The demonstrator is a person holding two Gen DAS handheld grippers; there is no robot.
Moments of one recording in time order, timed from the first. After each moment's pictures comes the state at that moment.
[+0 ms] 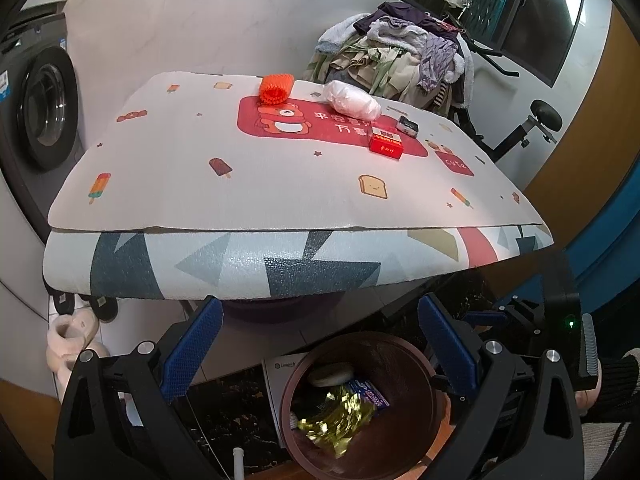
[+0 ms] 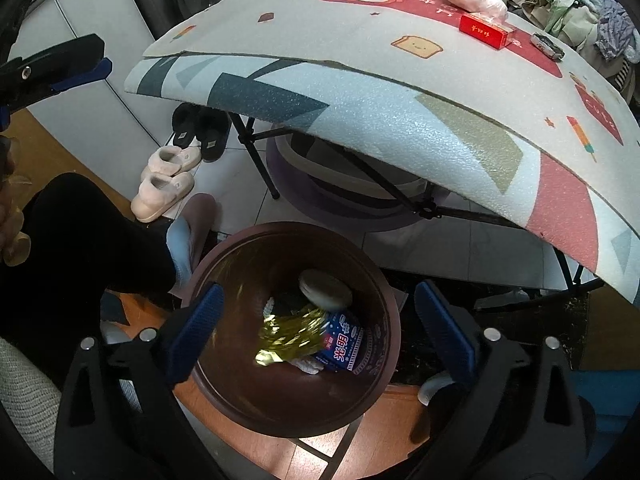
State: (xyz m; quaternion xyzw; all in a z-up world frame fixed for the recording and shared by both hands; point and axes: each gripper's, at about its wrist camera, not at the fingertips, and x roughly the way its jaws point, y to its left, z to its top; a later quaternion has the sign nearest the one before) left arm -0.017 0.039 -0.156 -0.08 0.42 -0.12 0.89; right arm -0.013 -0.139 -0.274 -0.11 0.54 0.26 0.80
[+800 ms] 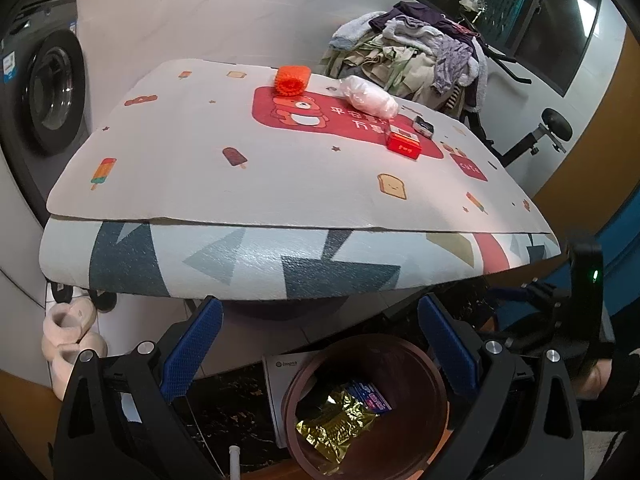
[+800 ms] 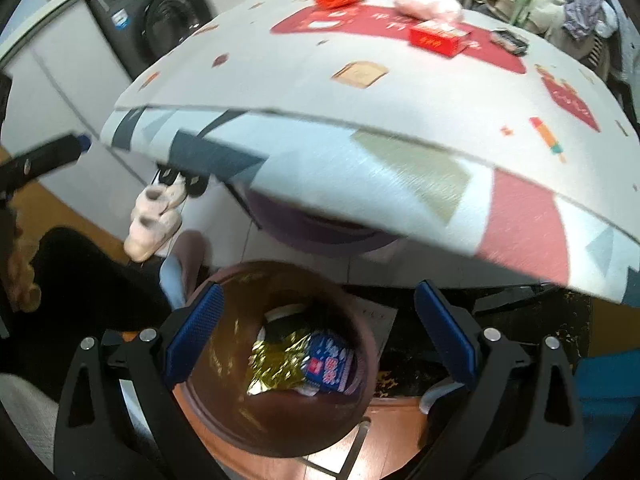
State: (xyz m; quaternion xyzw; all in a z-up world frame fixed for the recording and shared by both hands) left arm -0.002 0.054 -0.170 -0.10 0.43 -0.10 0.89; right arm 0.030 -0.172 -0.253 -0.05 0.51 0.22 0.83
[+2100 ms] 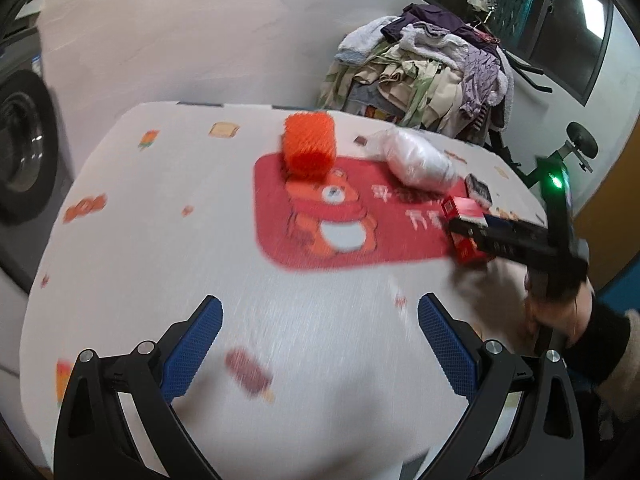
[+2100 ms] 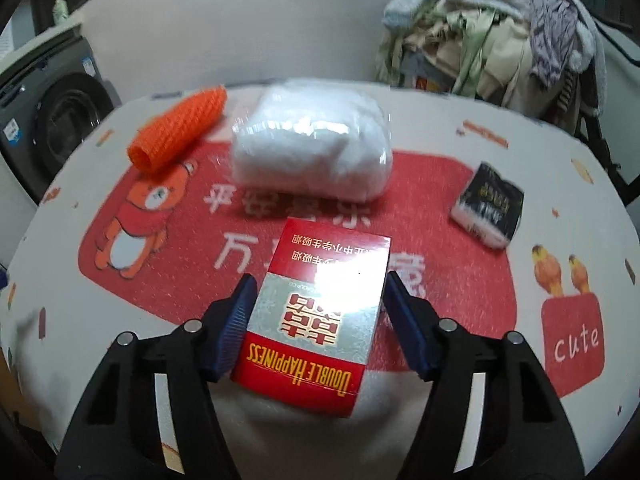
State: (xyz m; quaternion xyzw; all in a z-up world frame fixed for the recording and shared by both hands) left arm 0.227 0.071 -0.165 -0.07 0.42 -0.11 0.90; right arm 0.323 -0.173 -0.242 -0.02 0.42 0.11 0.90
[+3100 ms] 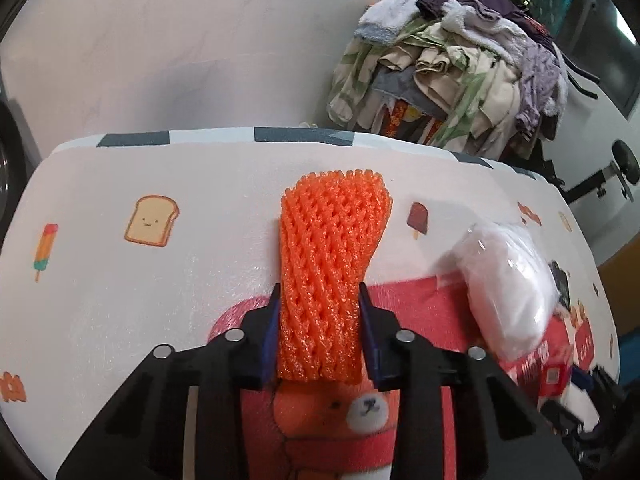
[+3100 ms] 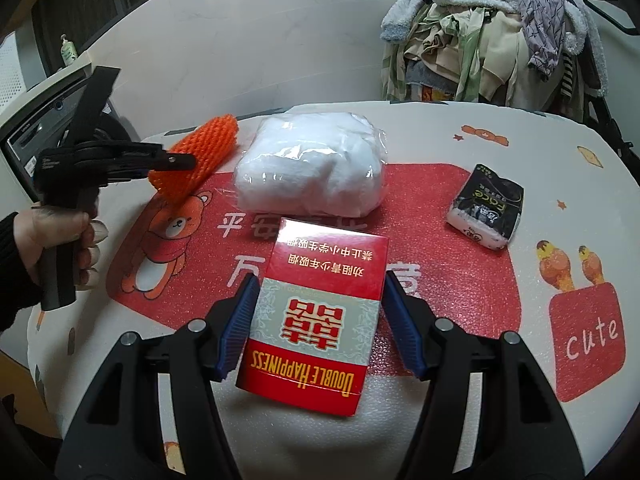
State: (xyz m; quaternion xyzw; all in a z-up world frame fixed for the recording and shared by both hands) left arm 0.457 0.045 -0.200 -0.06 0.47 -0.09 0.87; right arm 0.320 -0.194 -0.239 0.04 0.41 0.14 0.90
